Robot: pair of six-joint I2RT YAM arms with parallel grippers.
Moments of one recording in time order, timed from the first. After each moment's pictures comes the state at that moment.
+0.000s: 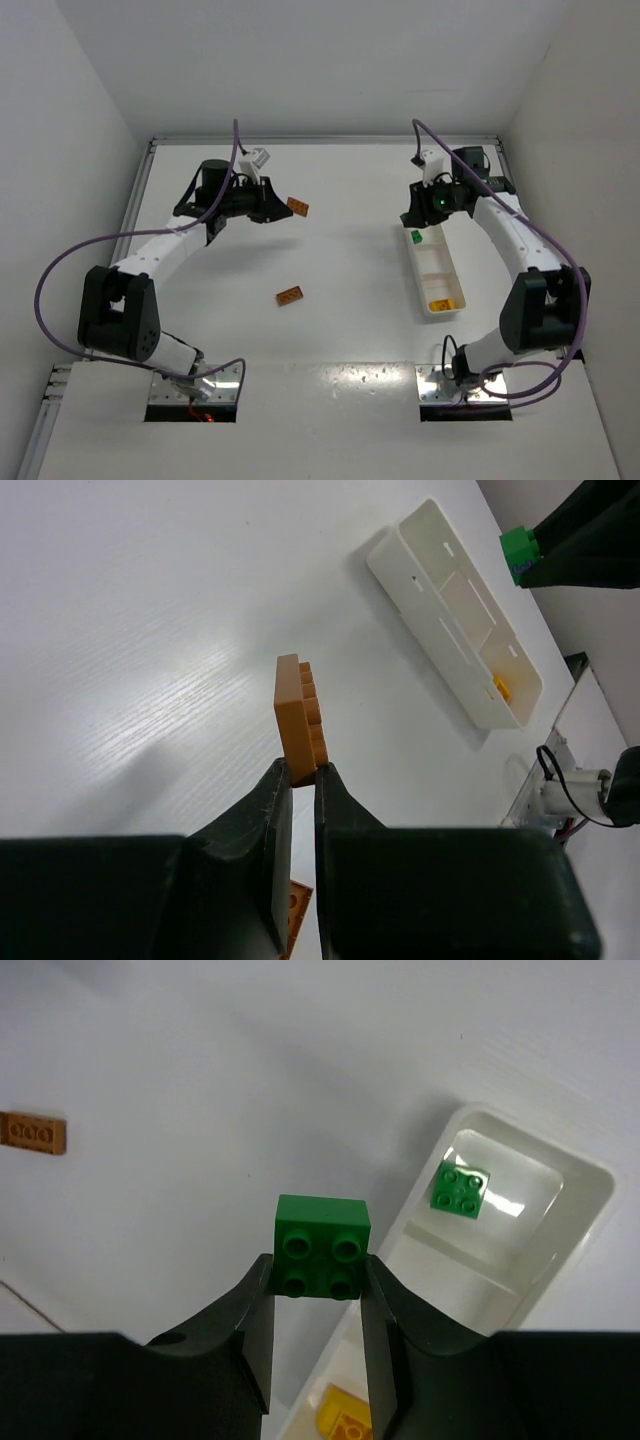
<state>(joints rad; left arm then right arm) -0.22 1.46 1.01 -0.04 0.69 -0.29 0.06 1.52 1.22 -0.66 -0.48 -0.26</state>
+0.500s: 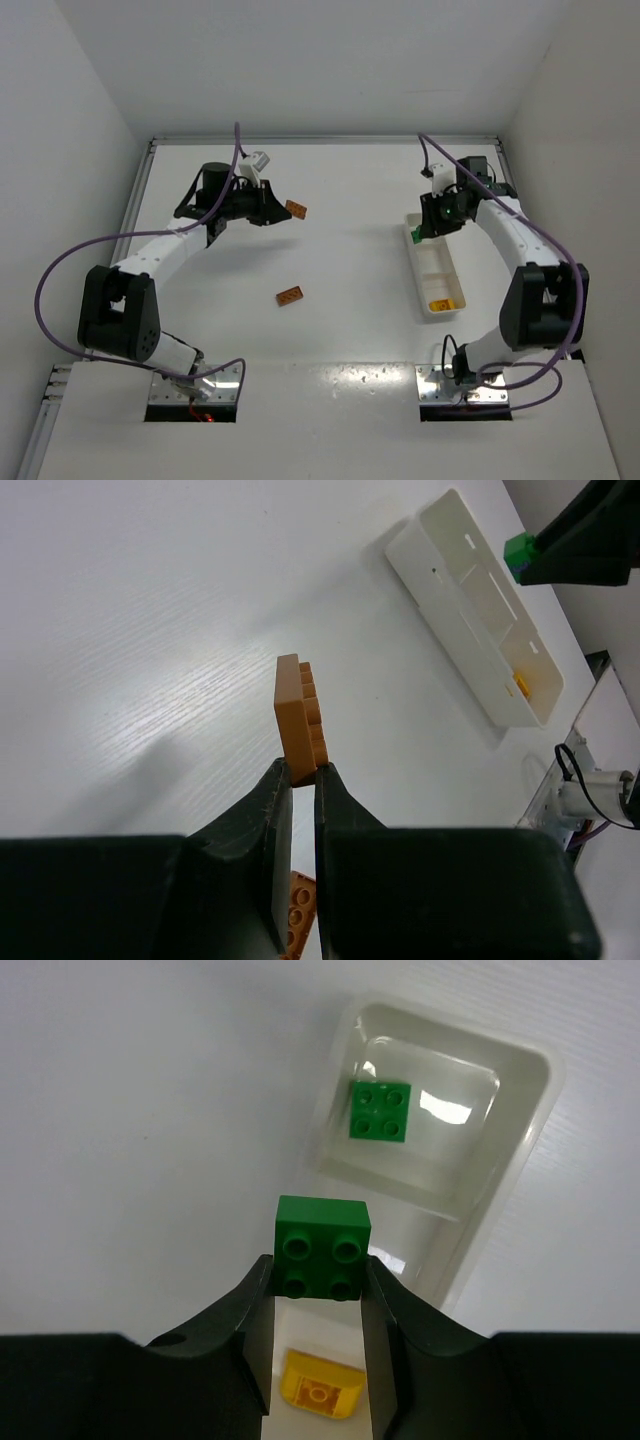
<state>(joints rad) -0.22 1.46 0.99 -0.04 0.66 -0.27 0.01 1.52 1.14 -0.70 -0.32 -0.27</state>
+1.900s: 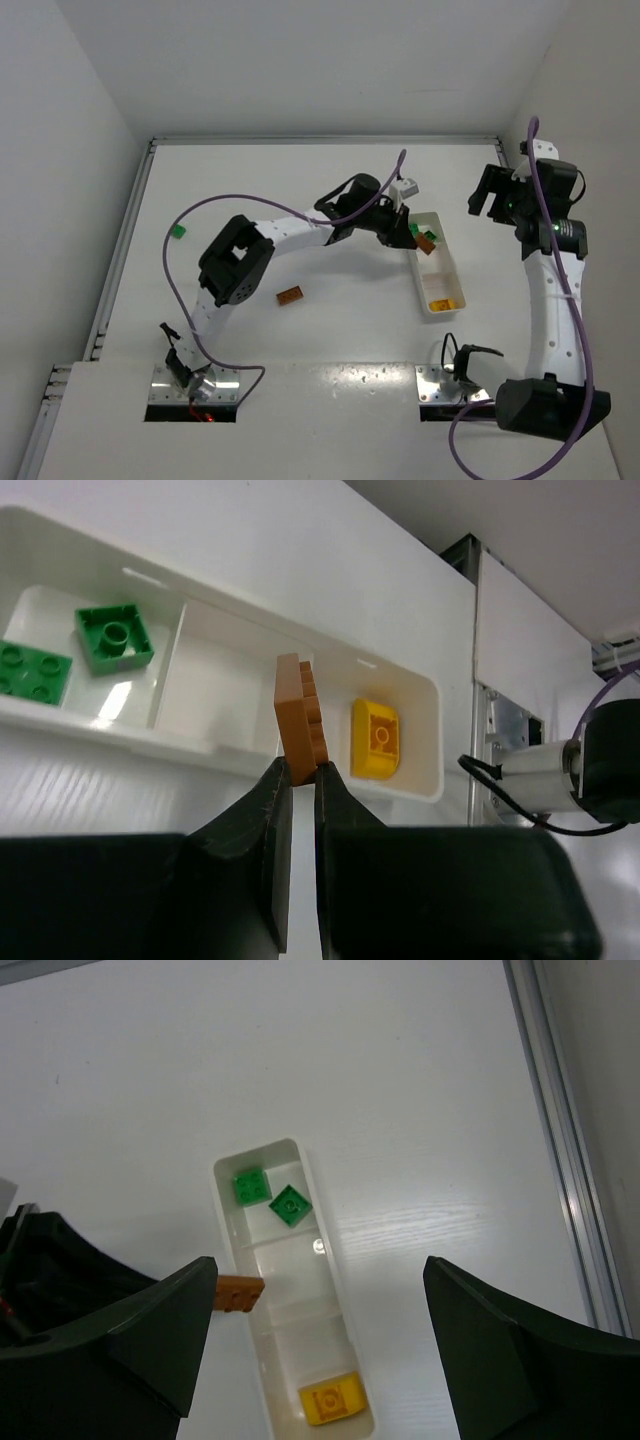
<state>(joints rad) -0.81 2.15 1.60 0.15 0.69 -0.31 -0.22 1.09 1.17 -0.64 -0.12 0.08</state>
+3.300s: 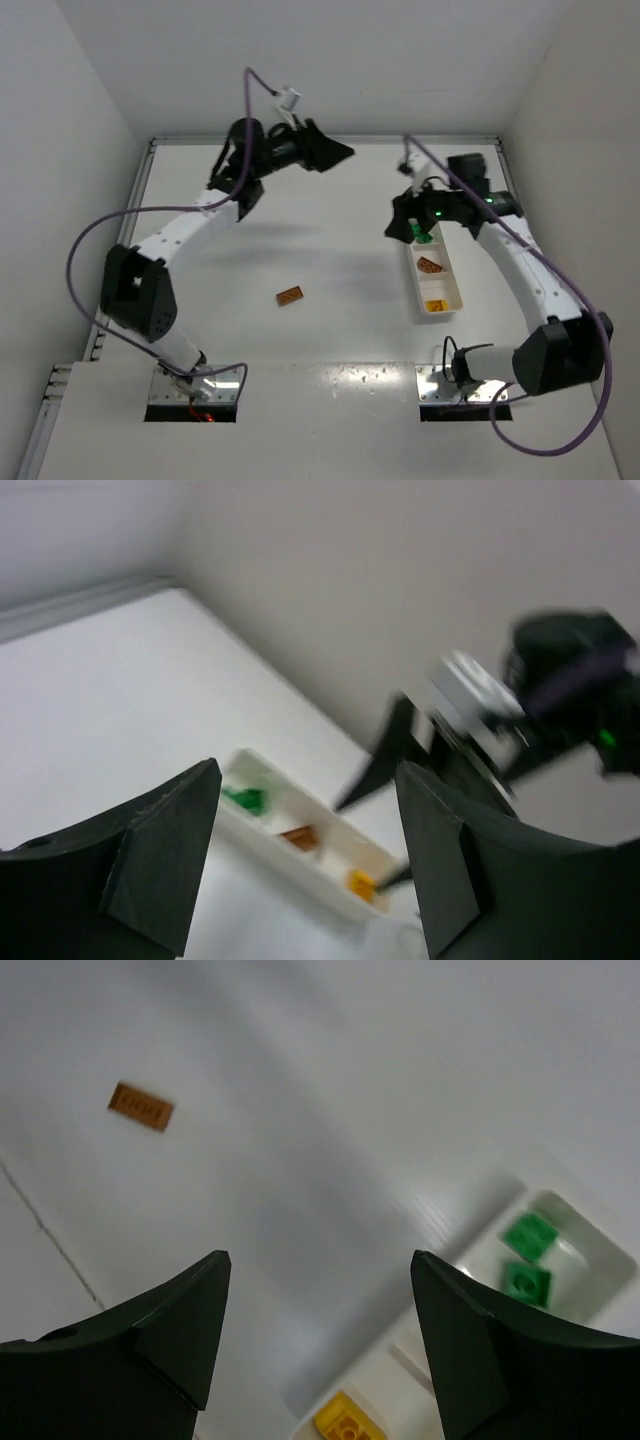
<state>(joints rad) -0.51 1.69 1.41 0.44 0.64 -0.67 0.08 1.26 1.15 -0.67 -0.60 -0.33</state>
